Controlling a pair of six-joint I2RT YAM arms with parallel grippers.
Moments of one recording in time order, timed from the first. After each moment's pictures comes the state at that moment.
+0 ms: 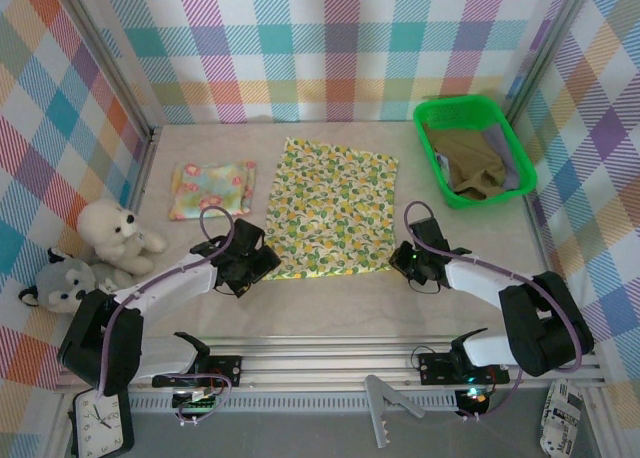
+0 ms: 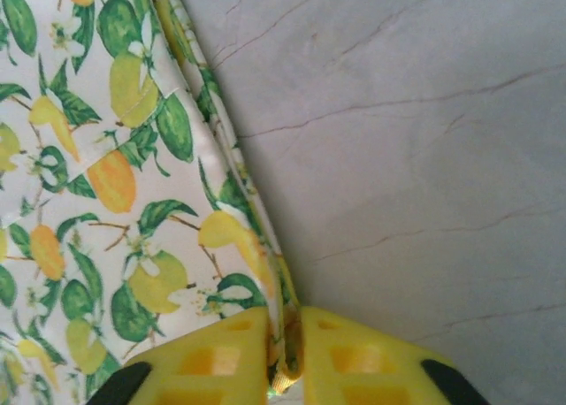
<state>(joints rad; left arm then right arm) -0.49 1.26 0.64 -0.55 0.03 -1.13 0.39 1.34 0.50 -0.16 -0.16 0.95</state>
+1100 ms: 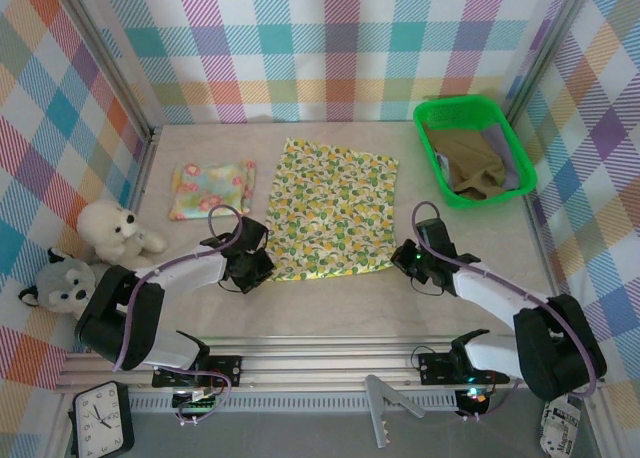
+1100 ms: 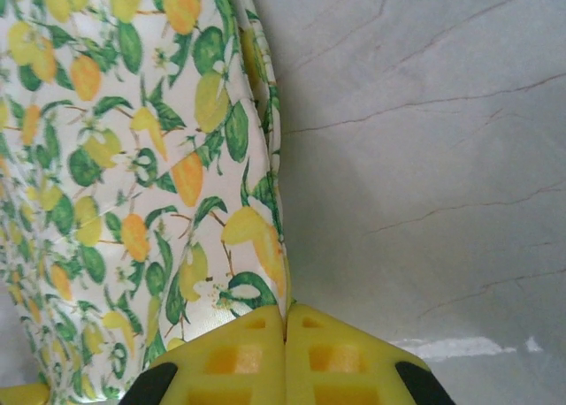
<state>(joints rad) -0.47 1.40 0.65 -0.48 0.10 -1.09 0.39 1.19 0.46 -0.16 -0.18 0.97</state>
